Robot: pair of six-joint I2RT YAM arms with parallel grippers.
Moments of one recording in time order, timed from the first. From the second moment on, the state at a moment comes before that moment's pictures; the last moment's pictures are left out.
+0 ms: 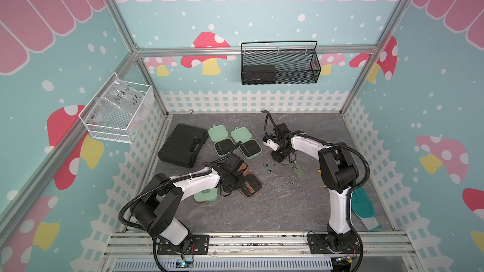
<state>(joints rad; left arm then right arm) -0.65 1.57 0.83 -0.43 0.15 -0.94 0.41 2.08 1.48 -0.71 -0.11 -0.39</state>
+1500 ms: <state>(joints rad) -0.65 1.57 0.82 -0.44 0.12 -0.94 0.86 1.84 1.21 -0.57 -0.22 0.25</state>
